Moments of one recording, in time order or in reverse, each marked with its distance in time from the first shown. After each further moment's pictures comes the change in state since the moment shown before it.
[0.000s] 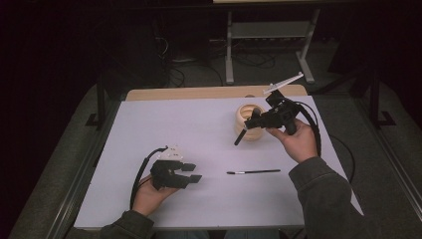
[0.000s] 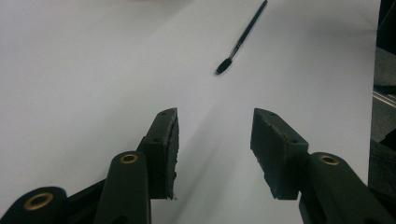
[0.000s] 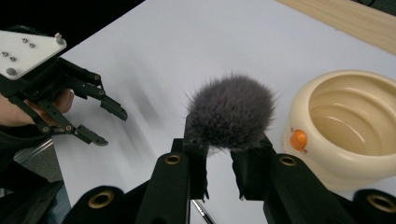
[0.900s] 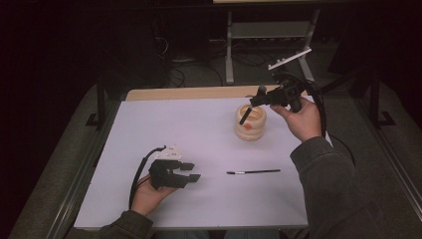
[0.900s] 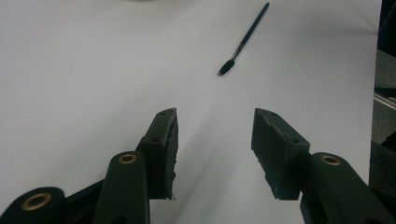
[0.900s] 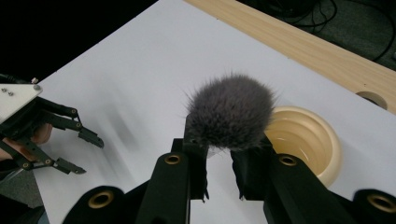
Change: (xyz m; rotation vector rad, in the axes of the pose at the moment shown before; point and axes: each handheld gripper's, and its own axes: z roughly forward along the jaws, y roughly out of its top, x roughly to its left) left arm 0.002 -0.001 -0.003 -0.013 0.005 -0.008; right arm -0.019 0.041 -0.025 -0.029 -0.079 0.036
